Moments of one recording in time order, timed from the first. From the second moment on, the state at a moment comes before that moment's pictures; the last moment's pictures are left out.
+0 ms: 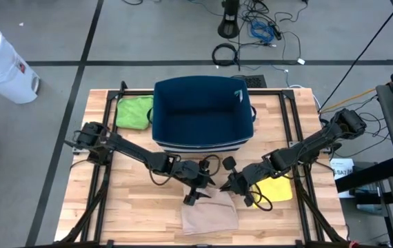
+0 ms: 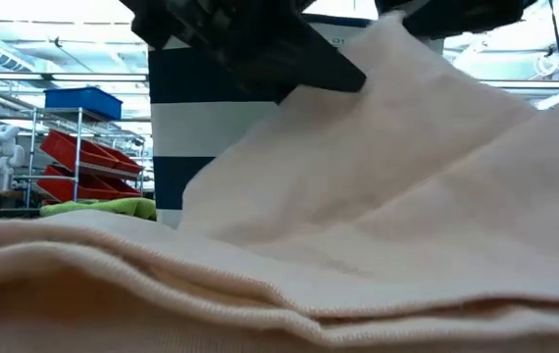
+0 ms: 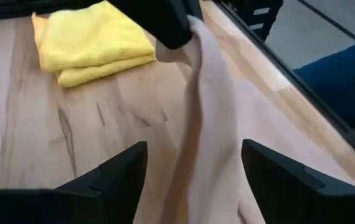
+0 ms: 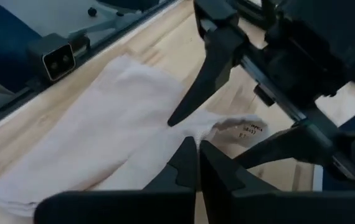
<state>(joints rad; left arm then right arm) -0.24 1.86 1.12 0.19 0.16 0.05 0.43 1.39 0.83 -0.01 0.08 -0.24</state>
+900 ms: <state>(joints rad) -0.15 1.87 1.12 -0.25 0.46 0.07 0.46 1.39 0.83 -0.12 0.11 -0.17</state>
